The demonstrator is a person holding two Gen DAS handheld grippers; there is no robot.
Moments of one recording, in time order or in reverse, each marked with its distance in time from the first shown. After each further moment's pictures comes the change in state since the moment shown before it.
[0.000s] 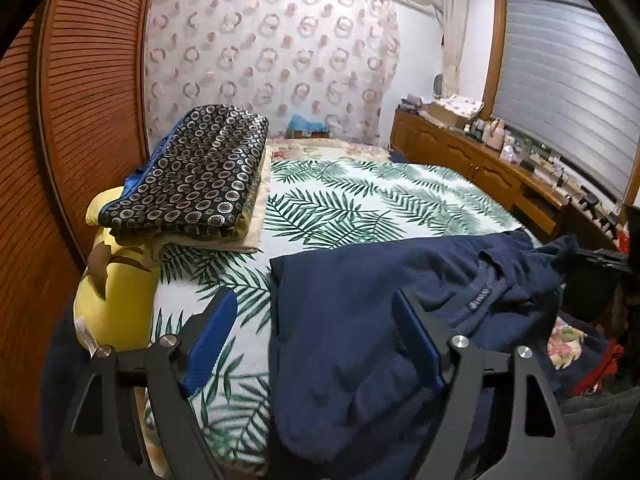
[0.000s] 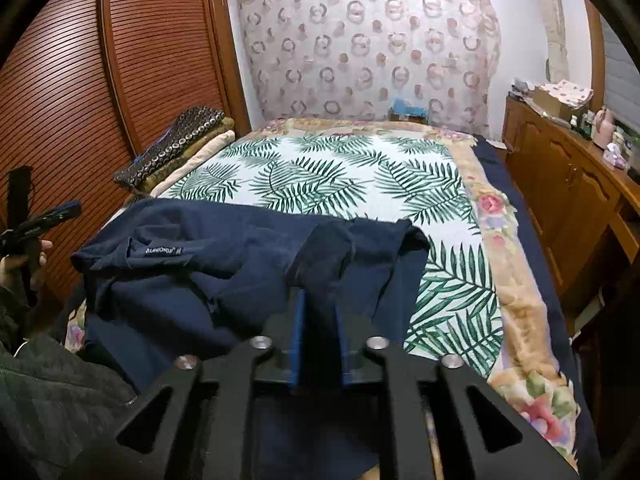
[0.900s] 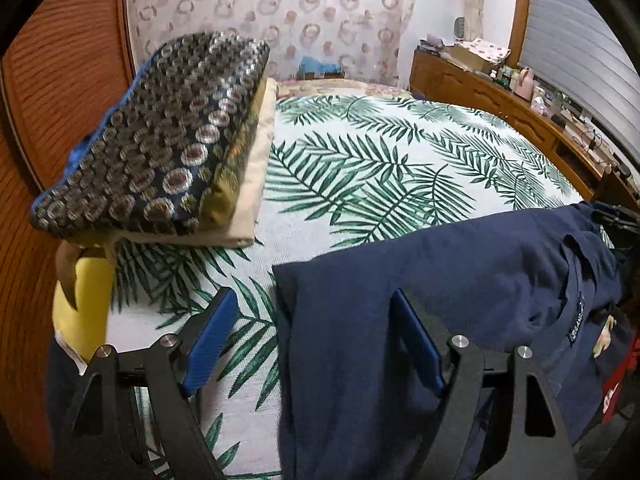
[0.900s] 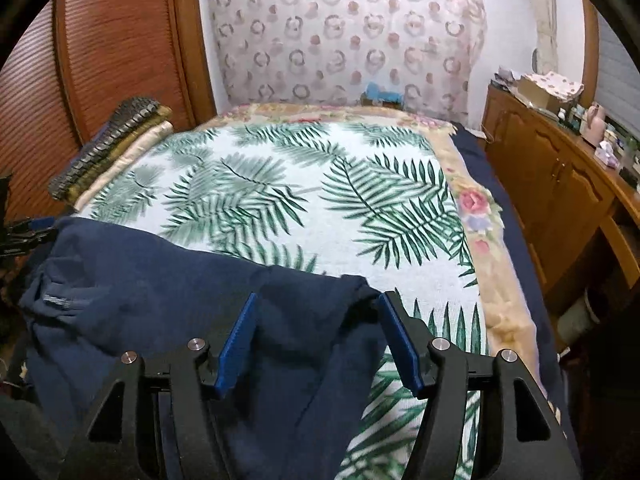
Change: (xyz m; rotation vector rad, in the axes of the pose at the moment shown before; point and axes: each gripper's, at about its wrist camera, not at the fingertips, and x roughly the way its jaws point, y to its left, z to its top) left arm 0.112 0.013 0.013 0.007 0.225 0.047; right arm 0.105 -0.048 0.042 0.006 0.084 -0.099
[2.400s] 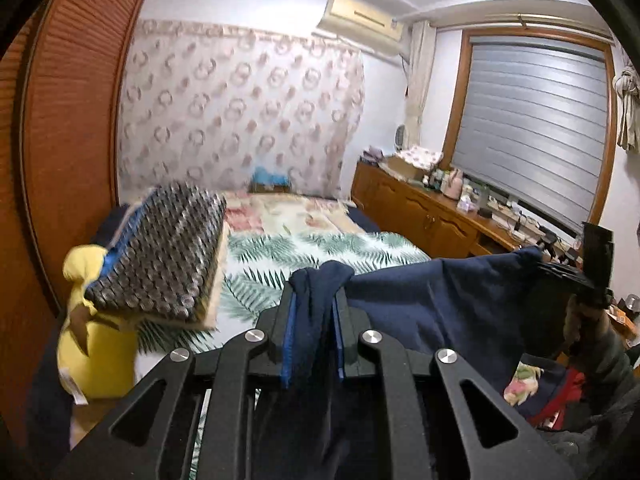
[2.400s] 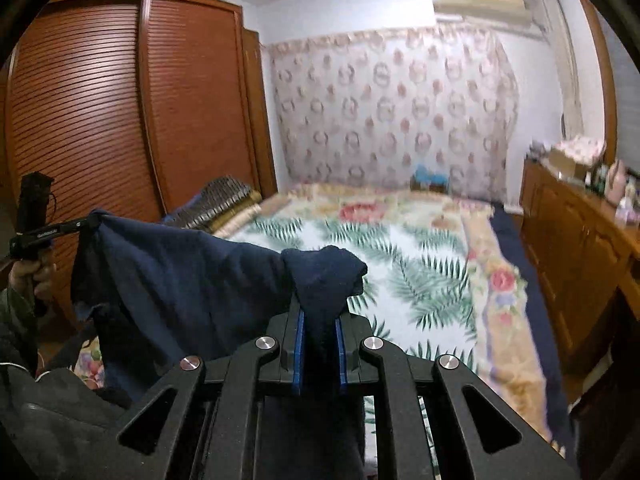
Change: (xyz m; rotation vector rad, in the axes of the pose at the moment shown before) left arm -0.202 -0.021 0.002 -0.012 -0.420 -0.216; right arm -0.173 0.018 -0.018 -0.085 -0.333 0.178
